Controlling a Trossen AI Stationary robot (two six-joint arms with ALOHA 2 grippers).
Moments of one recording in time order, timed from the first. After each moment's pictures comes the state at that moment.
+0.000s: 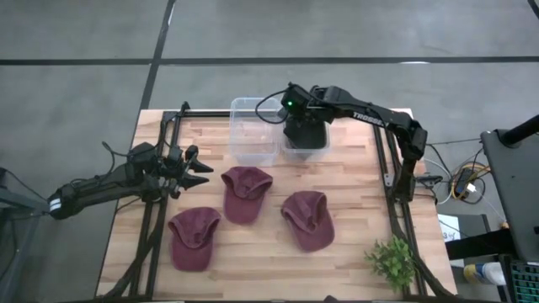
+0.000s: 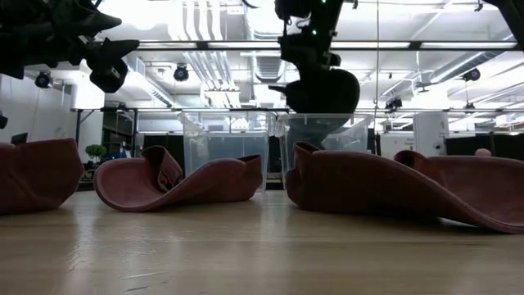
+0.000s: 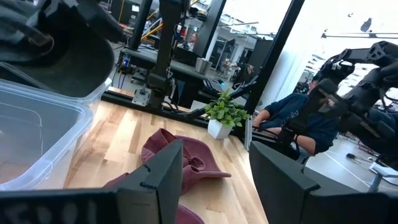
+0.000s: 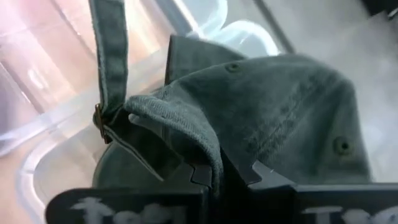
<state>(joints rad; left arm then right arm) 0.36 0.30 0.19 0.10 0.53 -0.36 -0.38 1.86 1.87 -1.14 0.38 0.12</state>
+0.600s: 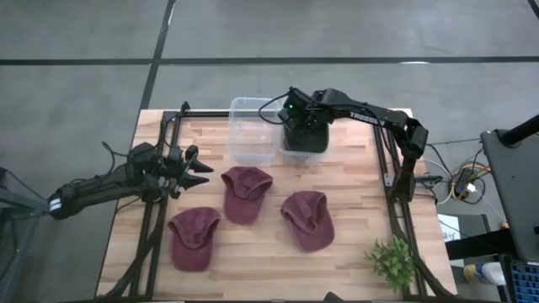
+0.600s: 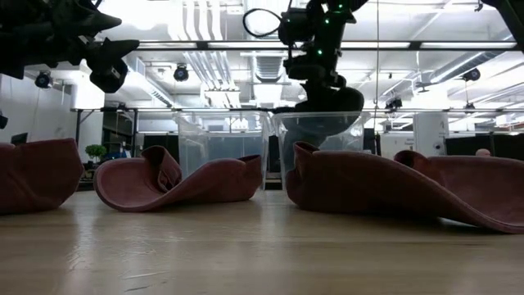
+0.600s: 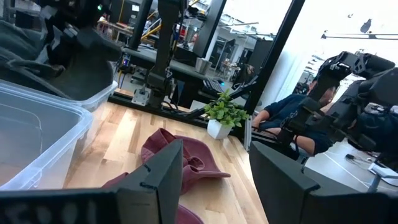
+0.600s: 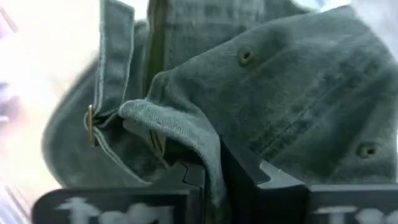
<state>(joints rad) 0.36 0.30 0.19 0.10 0.53 -0.36 -0.43 1.86 1.74 -1.11 0.23 0.11</state>
